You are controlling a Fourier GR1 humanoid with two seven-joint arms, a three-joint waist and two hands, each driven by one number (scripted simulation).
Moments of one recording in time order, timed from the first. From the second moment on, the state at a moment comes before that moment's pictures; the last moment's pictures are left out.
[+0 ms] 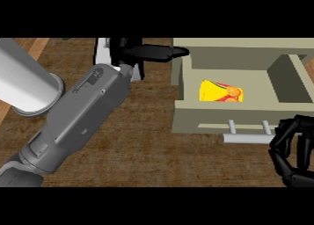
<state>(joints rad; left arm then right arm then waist) -1.06 0.18 -0.43 -0.84 0.82 0.43 -0.39 -0.03 -0.26 -0.10 -2.11 -0.21 0.38 0.15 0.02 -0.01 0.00</state>
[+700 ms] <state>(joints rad) -0.55 0.45 -0.37 -1.35 0.84 0.36 -0.32 -0.06 -0.28 0.02 -1.97 0.15 0.37 0.06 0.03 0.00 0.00</state>
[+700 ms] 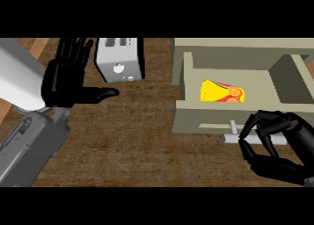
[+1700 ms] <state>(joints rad) -0.16 0.57 -0.17 -1.46 0.85 0.06 -0.39 -0.29 -0.27 0.22 -1.33 0.76 0.14 -0.22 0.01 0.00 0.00</state>
